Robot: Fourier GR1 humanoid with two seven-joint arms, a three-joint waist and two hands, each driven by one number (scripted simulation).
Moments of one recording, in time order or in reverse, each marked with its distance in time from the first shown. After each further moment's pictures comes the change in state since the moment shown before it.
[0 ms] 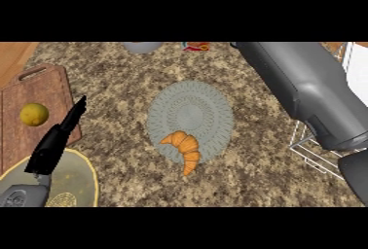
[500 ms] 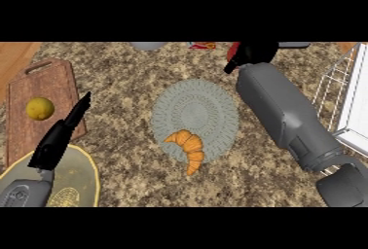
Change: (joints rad) left arm -0.032 0.004 -0.021 -0.004 0.005 -0.009 0.018; right arm 0.233 0.087 -0.072 0.115 -0.189 -0.052 -0.153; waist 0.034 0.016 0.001
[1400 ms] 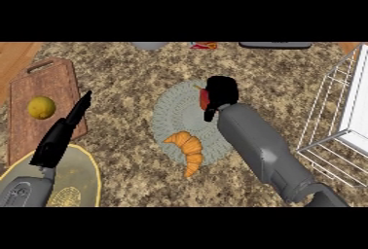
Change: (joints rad) left arm -0.019 0.006 -0.009 0.031 0.011 0.013 -0.019; right arm 0.226 0.121 0.135 -0.117 -0.080 0.368 -0.379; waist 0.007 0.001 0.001
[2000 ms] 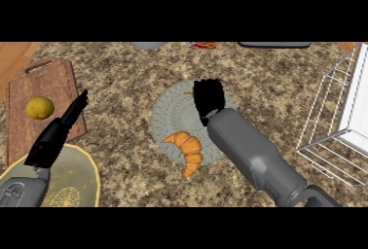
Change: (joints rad) left arm 0.003 0.036 -0.009 -0.005 0.036 0.001 0.004; right arm 0.019 0.033 0.099 -0.085 0.146 0.081 -0.007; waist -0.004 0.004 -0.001
